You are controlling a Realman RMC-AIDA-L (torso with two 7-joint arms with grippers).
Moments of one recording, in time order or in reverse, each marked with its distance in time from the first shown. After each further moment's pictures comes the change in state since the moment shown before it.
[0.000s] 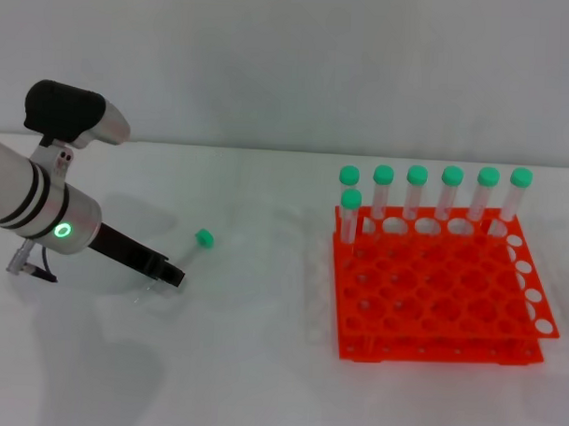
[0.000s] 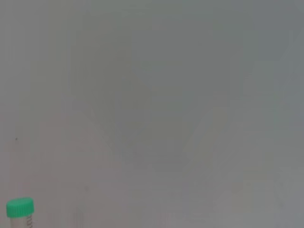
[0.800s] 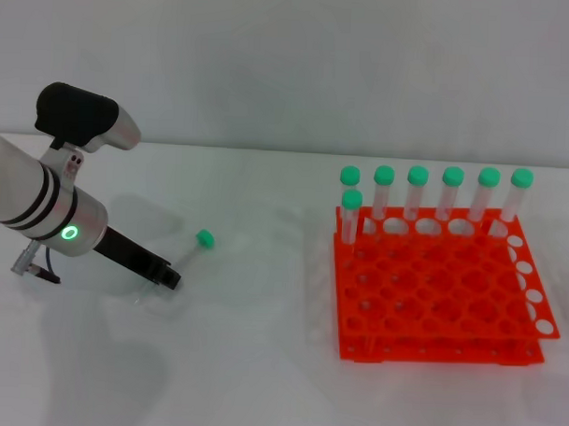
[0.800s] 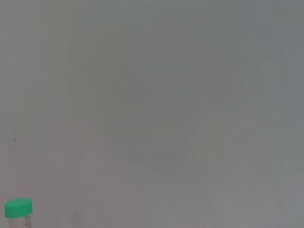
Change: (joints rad) left arm -0.013 -0.011 0.000 0.012 0.050 -0.020 -0.014; right arm -0.002 0.000 0.000 0.000 0.003 0.000 0.000
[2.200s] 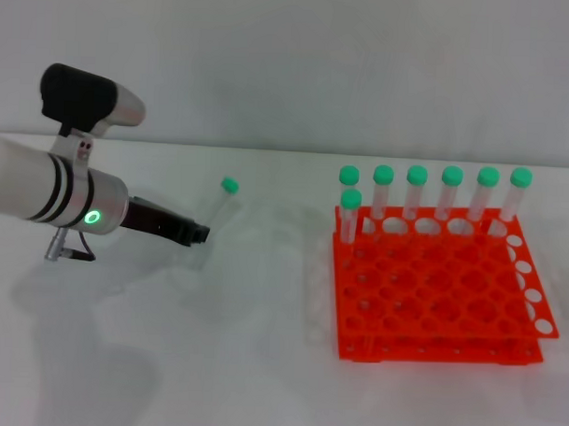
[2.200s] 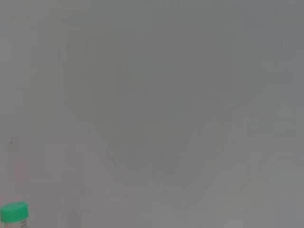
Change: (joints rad) left arm 0.042 -0.002 0.000 0.042 -0.291 -0.097 0.184; right arm 0.004 0.000 0.009 0.000 0.000 0.000 0.000
